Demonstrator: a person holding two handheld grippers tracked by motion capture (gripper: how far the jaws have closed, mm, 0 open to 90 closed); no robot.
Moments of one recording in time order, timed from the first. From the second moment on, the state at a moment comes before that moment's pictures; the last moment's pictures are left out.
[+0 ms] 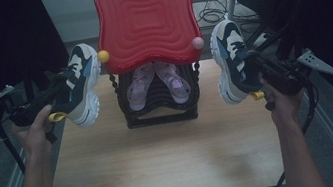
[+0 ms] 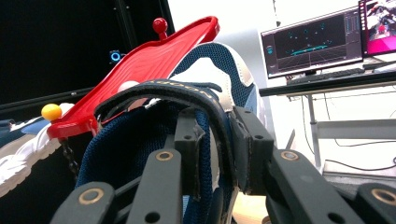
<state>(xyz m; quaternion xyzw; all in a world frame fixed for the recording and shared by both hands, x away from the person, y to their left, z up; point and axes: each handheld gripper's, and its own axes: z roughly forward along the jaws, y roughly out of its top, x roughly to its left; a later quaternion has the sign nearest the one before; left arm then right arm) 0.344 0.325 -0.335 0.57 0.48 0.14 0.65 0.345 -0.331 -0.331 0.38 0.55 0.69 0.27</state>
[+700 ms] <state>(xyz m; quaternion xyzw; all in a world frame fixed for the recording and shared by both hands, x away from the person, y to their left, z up) 0.356 0.325 -0.283 0.56 0.47 0.18 0.66 0.359 -0.316 -0.300 0.36 0.55 0.69 0.28</state>
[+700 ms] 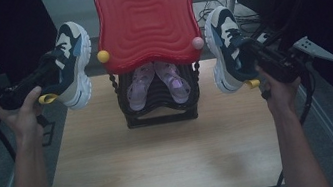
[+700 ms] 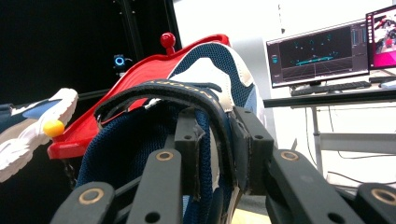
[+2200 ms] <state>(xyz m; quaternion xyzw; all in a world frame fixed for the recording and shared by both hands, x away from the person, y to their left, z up) 0.393 0.239 -0.185 0.58 0.42 0.19 0.67 0.403 -0.243 -0.179 0.32 0.58 0.70 0.27</state>
